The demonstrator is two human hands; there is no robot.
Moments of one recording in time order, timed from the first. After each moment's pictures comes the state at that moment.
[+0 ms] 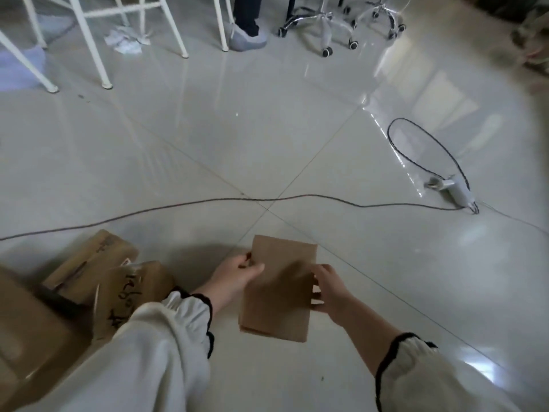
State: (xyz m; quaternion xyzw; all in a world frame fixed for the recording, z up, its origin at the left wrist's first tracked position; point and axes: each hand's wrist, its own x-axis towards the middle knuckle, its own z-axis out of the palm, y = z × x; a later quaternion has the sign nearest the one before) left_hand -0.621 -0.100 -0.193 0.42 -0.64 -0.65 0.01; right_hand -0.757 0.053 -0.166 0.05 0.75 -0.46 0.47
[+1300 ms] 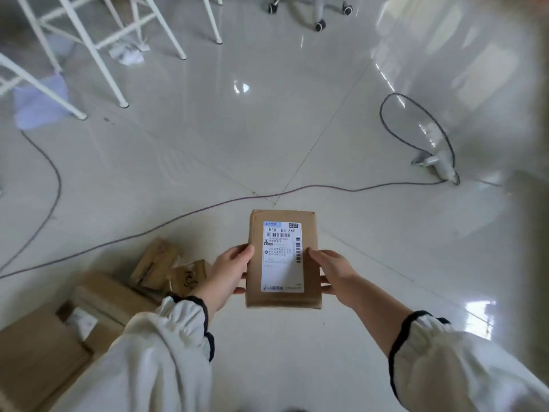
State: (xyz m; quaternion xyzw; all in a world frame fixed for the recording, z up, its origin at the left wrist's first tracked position) left_hand -0.565 -0.089 0.018 0.51 -0.55 -0.66 -0.01; right_hand -0.712 0.059 0.034 0.06 0.76 -0.42 0.49
